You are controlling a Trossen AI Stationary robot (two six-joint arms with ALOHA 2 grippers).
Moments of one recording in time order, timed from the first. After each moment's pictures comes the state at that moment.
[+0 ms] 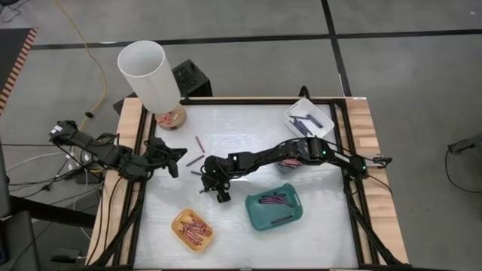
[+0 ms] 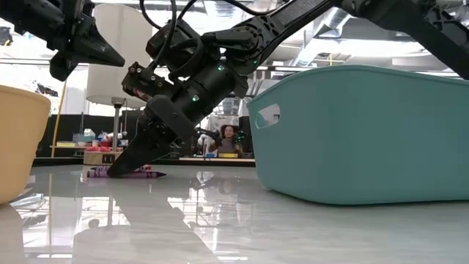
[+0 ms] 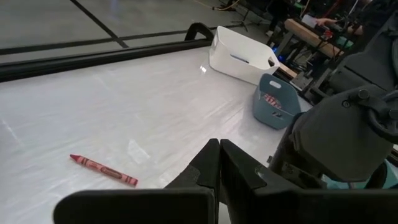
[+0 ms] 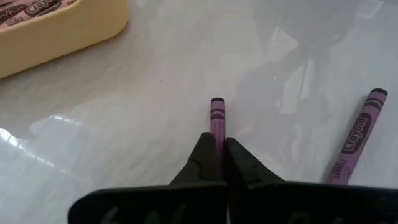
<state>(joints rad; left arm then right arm) -0.42 0.54 0.43 -0.28 -0.90 -0.78 0.02 2.37 1.81 -0.21 -0.23 -0.28</state>
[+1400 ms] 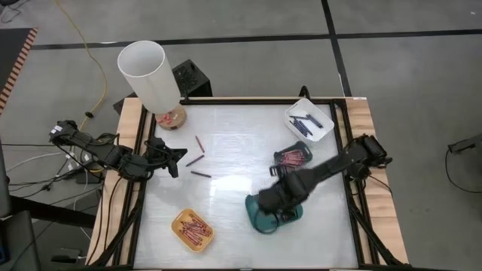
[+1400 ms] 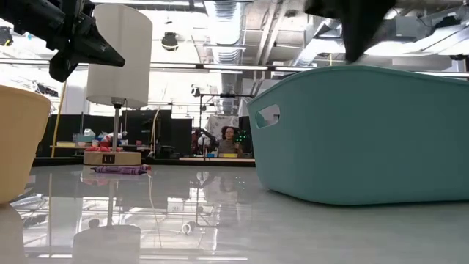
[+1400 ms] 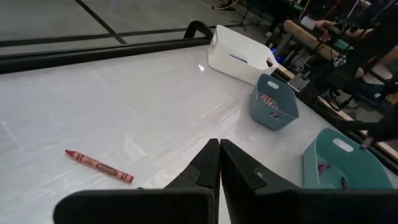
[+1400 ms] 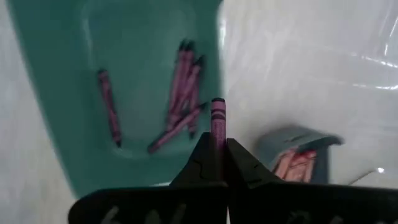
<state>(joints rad) -0.42 0.54 0.43 -0.28 -0.89 -0.81 0.44 1.79 1.70 -1.39 0.25 0.22</state>
